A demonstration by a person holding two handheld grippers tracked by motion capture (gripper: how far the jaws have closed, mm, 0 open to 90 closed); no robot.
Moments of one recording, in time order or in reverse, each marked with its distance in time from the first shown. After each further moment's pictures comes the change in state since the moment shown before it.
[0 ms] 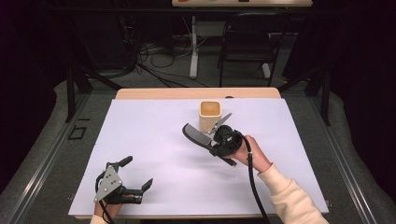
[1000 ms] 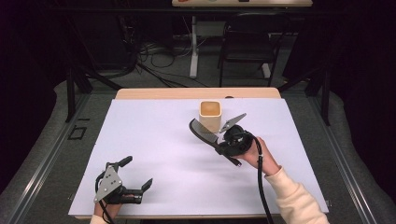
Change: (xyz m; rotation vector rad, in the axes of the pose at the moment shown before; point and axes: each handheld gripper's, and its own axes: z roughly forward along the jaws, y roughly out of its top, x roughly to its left) left arm 0.000 0.000 -0.001 0.001 0.004 0.004; right arm -0.006 -0.020 -0.022 -0.105 -0.005 0.031
